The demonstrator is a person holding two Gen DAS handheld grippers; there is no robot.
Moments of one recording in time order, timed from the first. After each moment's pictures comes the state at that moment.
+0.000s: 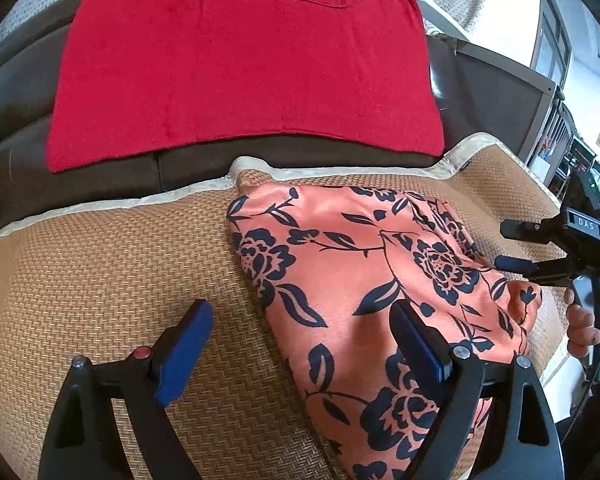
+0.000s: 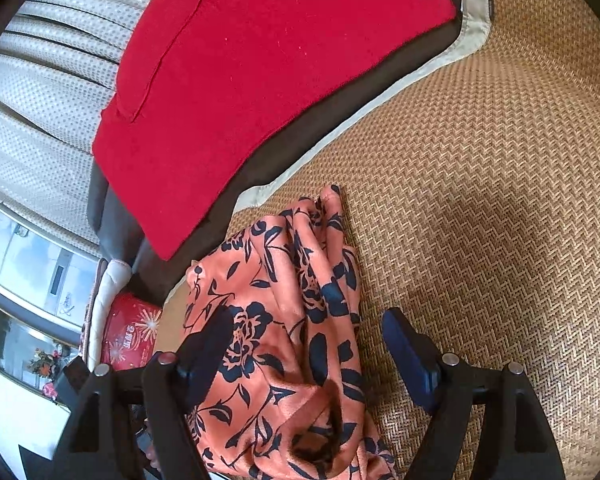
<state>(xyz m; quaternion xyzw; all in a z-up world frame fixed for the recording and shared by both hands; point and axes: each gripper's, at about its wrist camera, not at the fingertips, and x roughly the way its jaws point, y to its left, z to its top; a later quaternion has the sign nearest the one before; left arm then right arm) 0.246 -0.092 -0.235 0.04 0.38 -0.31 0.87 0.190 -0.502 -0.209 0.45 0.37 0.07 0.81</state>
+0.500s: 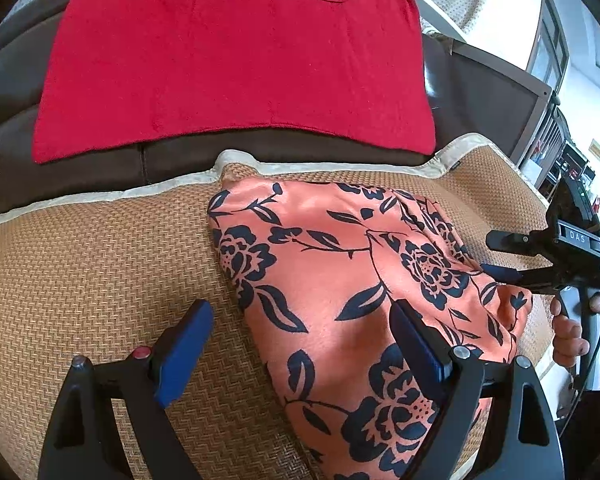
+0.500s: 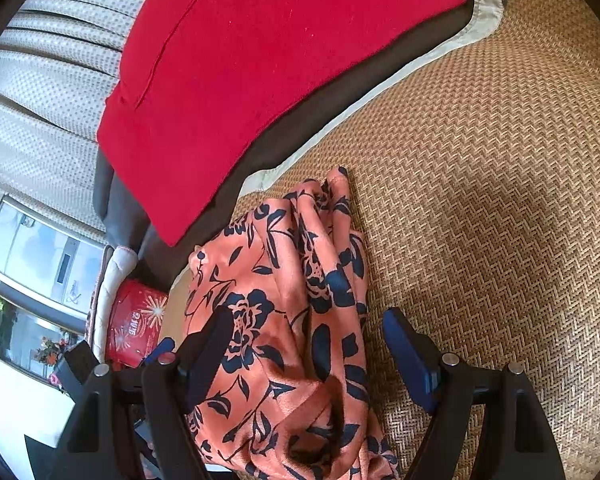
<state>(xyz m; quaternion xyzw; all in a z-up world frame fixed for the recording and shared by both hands) 0.250 -0.100 -0.239 0.03 0.40 -0.32 0.86 0.199 -0.495 -0.219 0.45 0.39 0.10 0.80</state>
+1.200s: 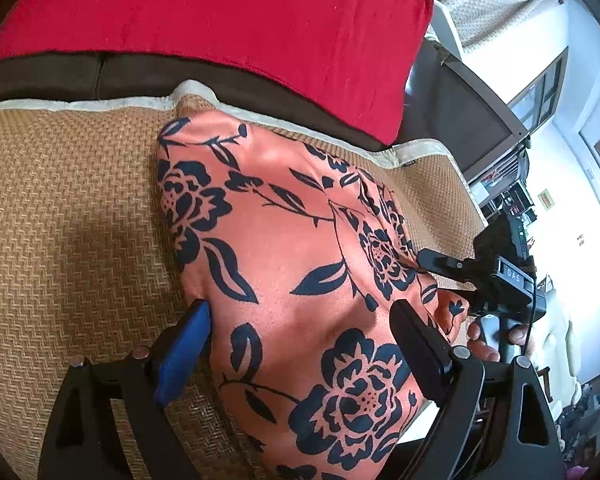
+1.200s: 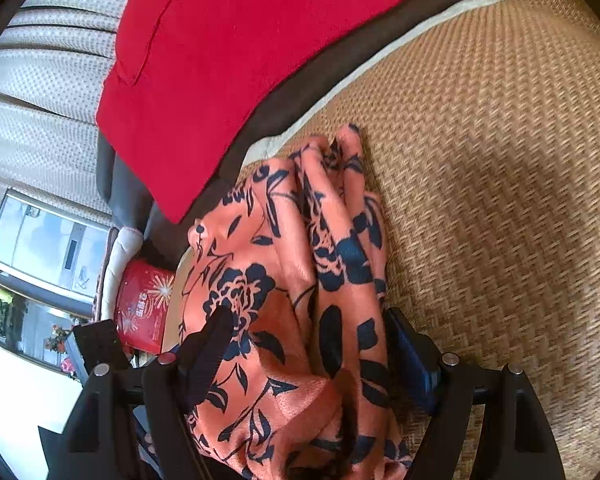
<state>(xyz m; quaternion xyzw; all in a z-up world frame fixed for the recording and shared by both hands) 0.269 -0.095 -0.265 -0.11 0.50 -0.41 0.76 0.224 -0.472 -0.245 0.46 0.42 0.14 0.77</state>
